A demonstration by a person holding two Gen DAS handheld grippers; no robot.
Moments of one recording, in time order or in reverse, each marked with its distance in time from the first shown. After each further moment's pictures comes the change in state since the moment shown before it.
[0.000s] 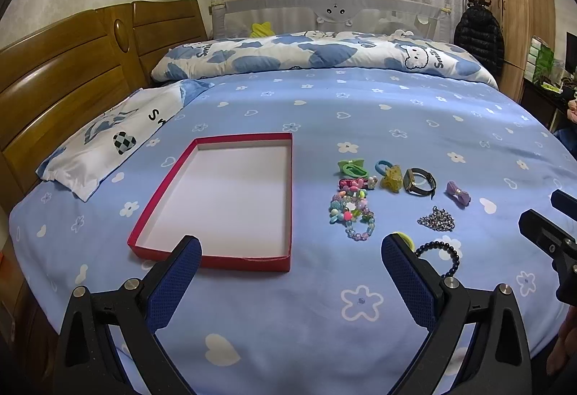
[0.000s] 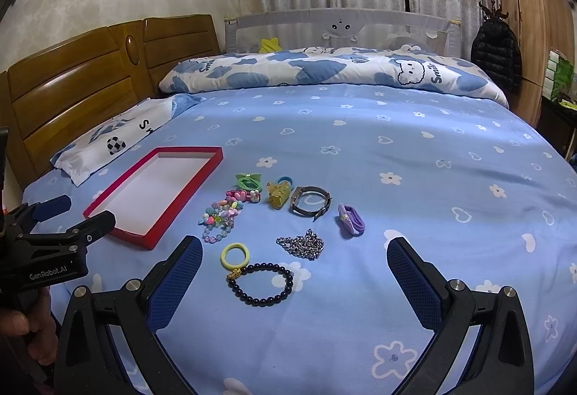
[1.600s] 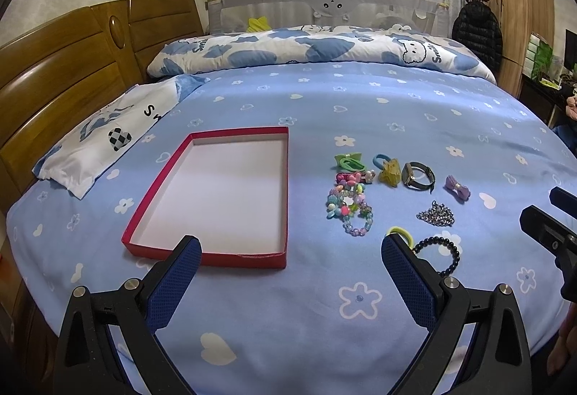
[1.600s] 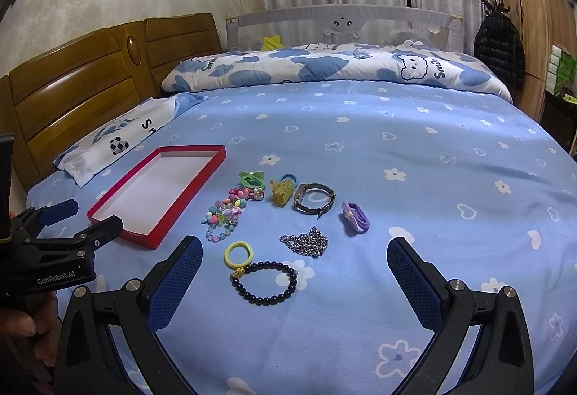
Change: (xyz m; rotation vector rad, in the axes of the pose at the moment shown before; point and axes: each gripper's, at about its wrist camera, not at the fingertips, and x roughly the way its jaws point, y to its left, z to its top) left arm 0.008 -0.002 -0.002 0.005 0.021 -0.011; right arm 0.001 0.006 -0.002 0.009 0.009 0.020
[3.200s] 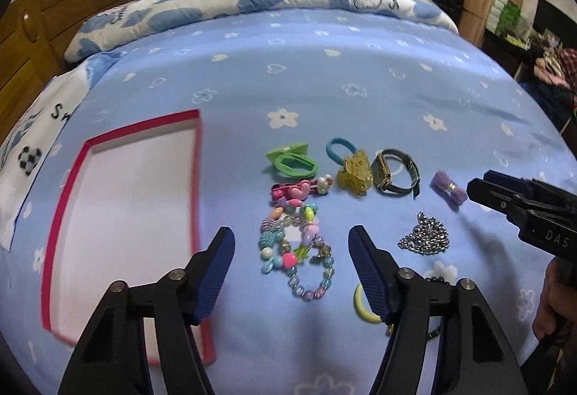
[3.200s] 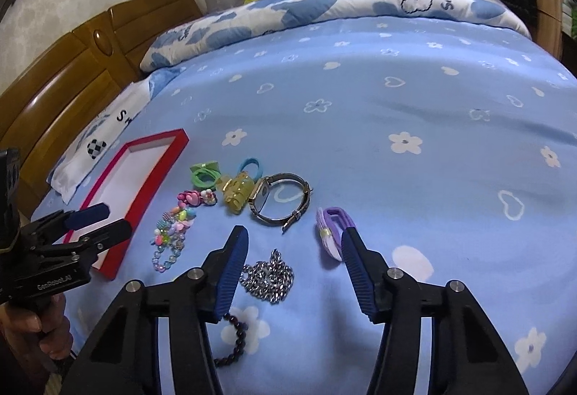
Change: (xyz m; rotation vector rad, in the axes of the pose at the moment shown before) left arm 0.150 -0.026 0.082 0.126 0.233 -0.197; right arm 0.123 -0.076 0.029 0.136 0.239 0.094
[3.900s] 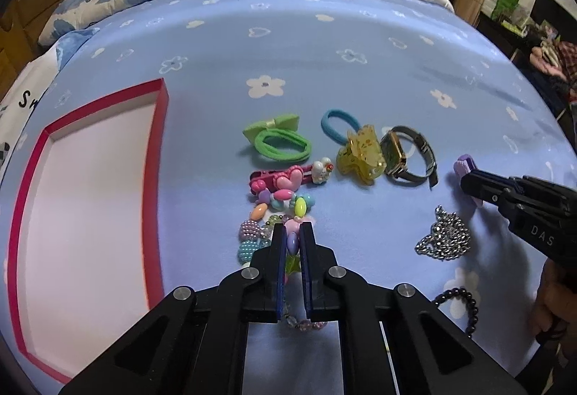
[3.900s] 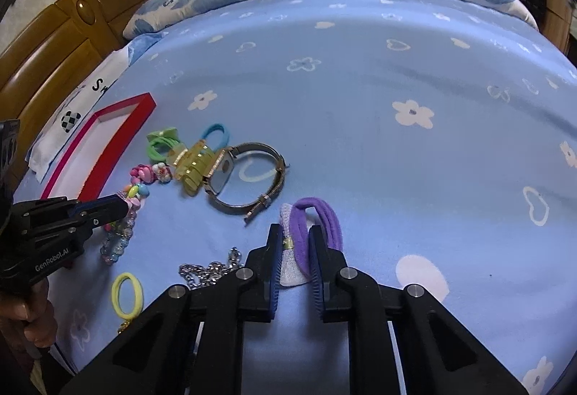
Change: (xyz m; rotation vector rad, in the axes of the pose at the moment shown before) left arm 0.057 0.008 0.016 -0.014 0.081 -0.074; right arm 0.046 -0.010 -0.002 -0.032 0.106 -0.053
